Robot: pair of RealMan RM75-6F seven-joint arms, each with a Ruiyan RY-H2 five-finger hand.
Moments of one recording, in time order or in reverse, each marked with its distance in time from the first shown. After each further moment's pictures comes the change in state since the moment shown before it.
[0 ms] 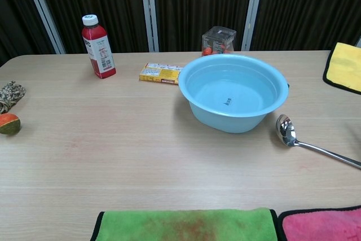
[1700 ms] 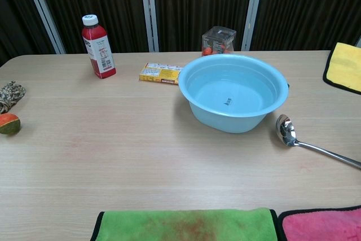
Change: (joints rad) left arm 0.001 -0.006 0.013 -0.017 -0.003 -0.025 0.077; right arm -0.244 0.354 -0.077 -0.597 -0.252 0.402 -0.257
